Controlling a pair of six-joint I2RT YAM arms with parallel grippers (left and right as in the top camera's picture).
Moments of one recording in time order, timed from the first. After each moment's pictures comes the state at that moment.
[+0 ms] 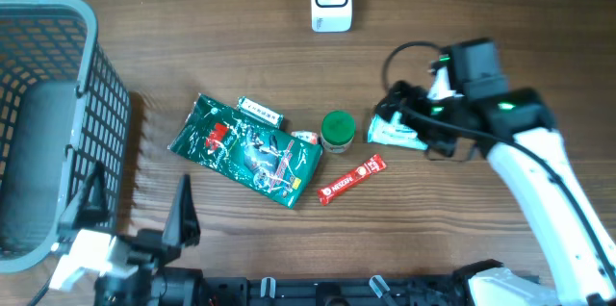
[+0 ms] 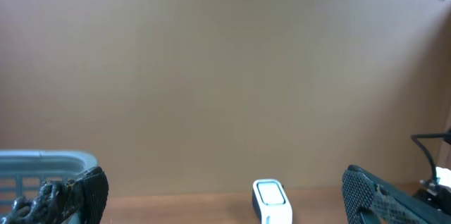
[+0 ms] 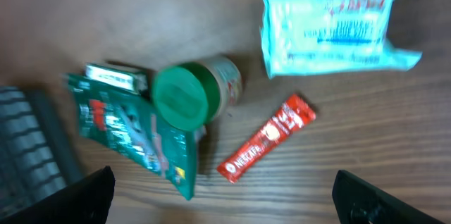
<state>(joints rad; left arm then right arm) -0.10 0.01 0.67 -0.38 0.05 -0.09 0.29 1.36 1.19 -1.01 -0.28 0.73</state>
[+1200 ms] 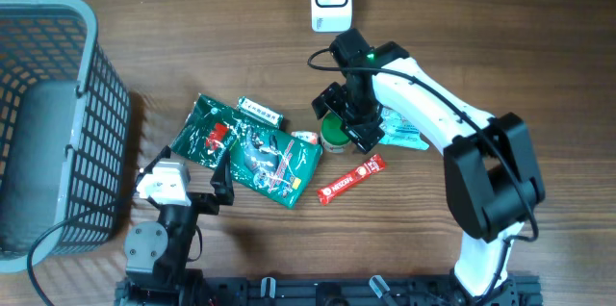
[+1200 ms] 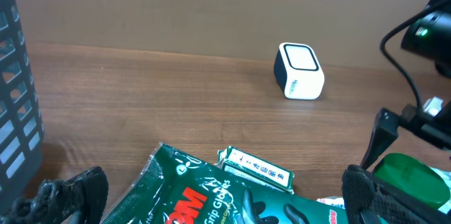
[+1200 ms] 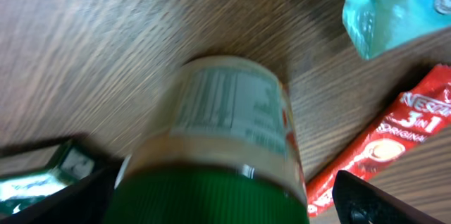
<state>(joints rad) -0.10 0.01 0.16 -0.31 0.03 -0.15 0.50 2.01 1.47 -1.00 -0.30 1.25</state>
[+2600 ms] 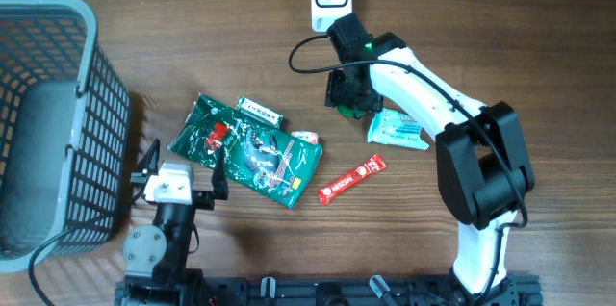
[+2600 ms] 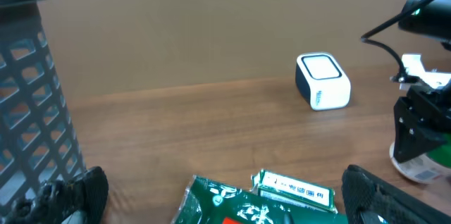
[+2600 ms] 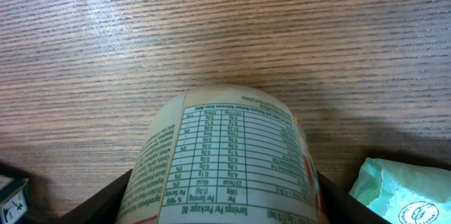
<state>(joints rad) -0.10 0.01 0.13 -0.18 -0.01 0.06 0.48 2.08 1.56 -0.88 -0.02 0.58</state>
